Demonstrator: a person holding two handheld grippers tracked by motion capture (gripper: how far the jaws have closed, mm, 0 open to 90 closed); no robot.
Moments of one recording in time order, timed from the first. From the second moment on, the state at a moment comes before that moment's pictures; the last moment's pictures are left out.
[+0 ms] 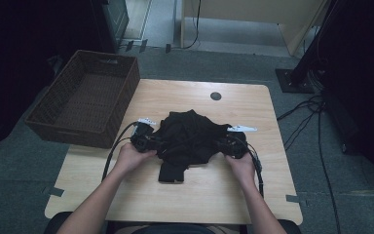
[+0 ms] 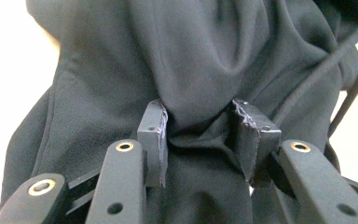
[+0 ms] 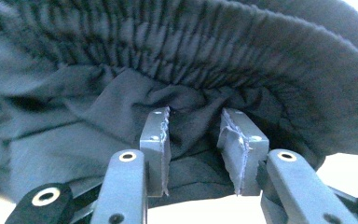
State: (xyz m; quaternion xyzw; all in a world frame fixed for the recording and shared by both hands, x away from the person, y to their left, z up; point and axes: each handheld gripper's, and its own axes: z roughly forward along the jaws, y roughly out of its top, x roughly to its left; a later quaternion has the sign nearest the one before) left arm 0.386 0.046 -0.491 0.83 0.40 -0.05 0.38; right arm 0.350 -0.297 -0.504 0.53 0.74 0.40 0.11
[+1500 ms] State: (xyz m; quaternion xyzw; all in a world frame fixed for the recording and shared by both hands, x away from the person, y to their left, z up) left arm 0.450 0.038 -0.463 0.84 0.40 0.01 0.37; right arm 0.335 -0.311 -0.492 0.53 0.73 0.41 0.13
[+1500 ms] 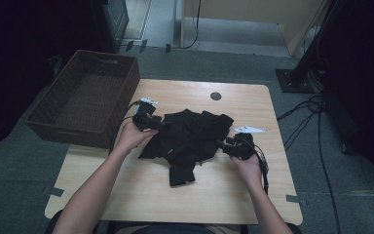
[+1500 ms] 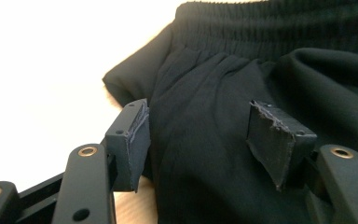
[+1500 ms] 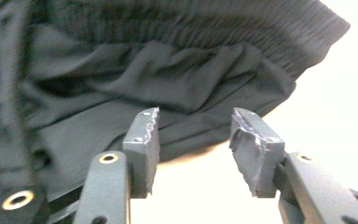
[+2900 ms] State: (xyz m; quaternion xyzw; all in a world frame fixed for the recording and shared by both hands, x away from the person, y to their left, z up) left arm 0.431 0.055 -0.460 0.81 0.43 -0.02 0.41; right arm 0.339 -0.300 -0.504 0.52 0.74 0.40 0.11
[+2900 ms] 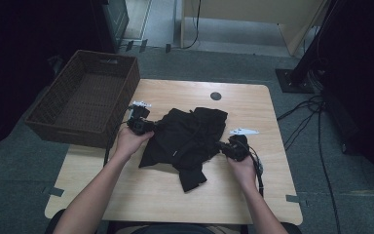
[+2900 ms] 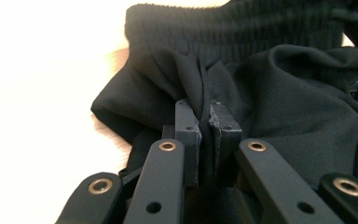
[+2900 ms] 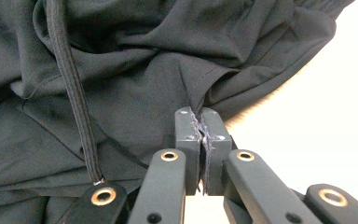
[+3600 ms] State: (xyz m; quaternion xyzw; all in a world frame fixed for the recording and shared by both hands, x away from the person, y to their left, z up) left arm 0.468 0.064 -0.449 0.79 0.48 0.03 0.39; right arm 0.370 -0.343 -0.475 0.56 0.72 0.38 0.16
